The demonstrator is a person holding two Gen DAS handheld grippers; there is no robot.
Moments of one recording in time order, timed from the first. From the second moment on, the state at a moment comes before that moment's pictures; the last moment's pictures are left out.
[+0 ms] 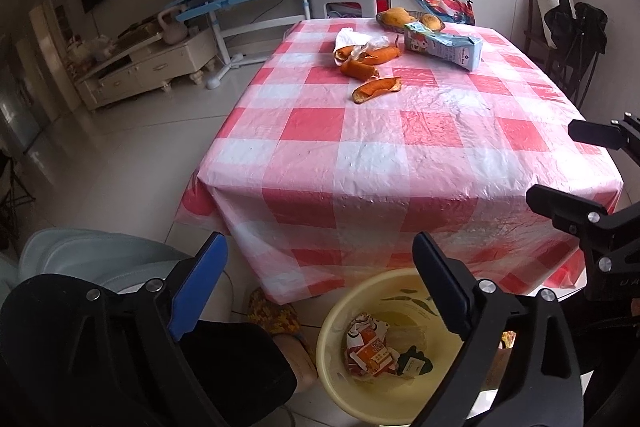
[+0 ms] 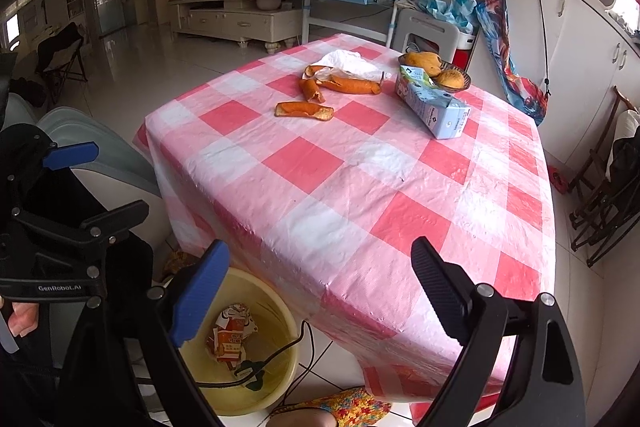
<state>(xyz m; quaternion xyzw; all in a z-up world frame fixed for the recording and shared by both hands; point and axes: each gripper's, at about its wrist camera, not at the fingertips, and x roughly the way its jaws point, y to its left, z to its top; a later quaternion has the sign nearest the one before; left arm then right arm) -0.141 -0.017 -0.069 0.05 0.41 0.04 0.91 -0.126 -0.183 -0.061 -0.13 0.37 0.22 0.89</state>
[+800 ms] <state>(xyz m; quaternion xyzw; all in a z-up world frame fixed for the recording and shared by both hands) -0.137 -0.013 -0.077 0.04 0.42 0.04 0.91 -0.128 -0.174 -0.068 -0.15 0.38 0.22 0.89</state>
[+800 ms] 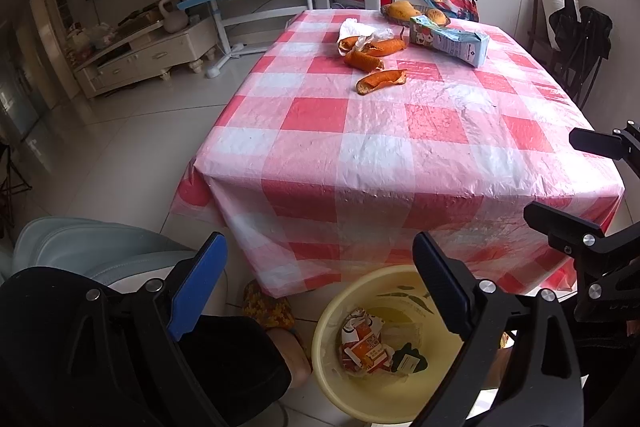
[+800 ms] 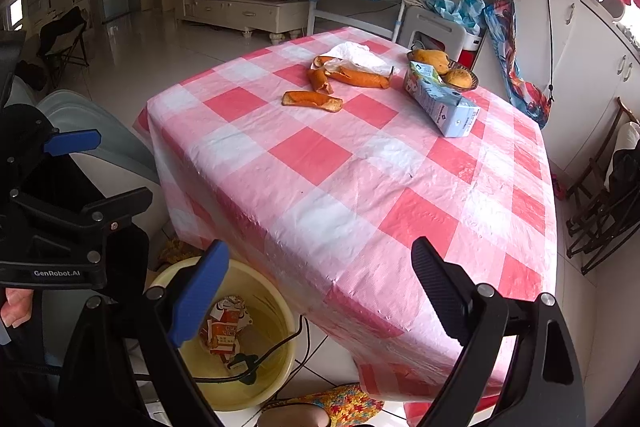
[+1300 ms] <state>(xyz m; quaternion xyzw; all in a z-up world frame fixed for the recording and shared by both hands) -0.107 -0.014 -0.054 0.01 0.42 0.00 0.91 -0.112 -0.169 -0.054 -0.20 0.36 0.23 0.88</state>
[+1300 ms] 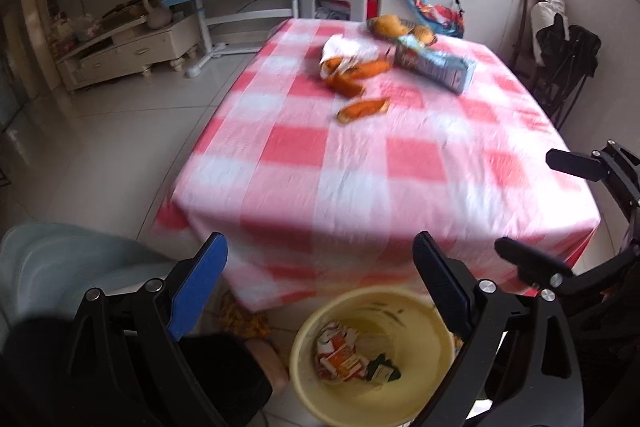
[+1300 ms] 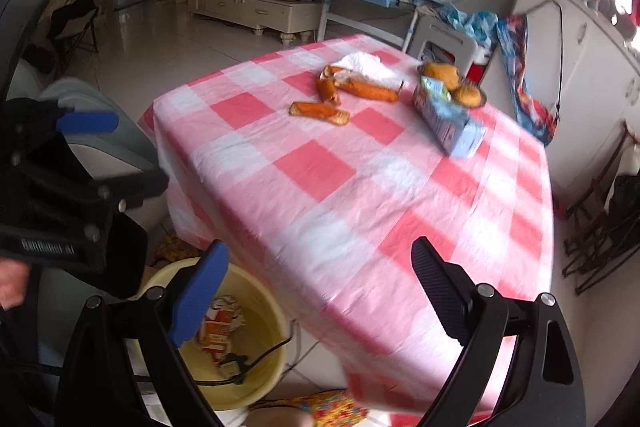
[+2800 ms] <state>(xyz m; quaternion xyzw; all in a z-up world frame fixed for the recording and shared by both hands) 0.100 -0.081 -0.089 0.14 0.49 -0.13 0.85 0.128 -0.195 -0.090 -0.18 0.41 0.21 0.87</state>
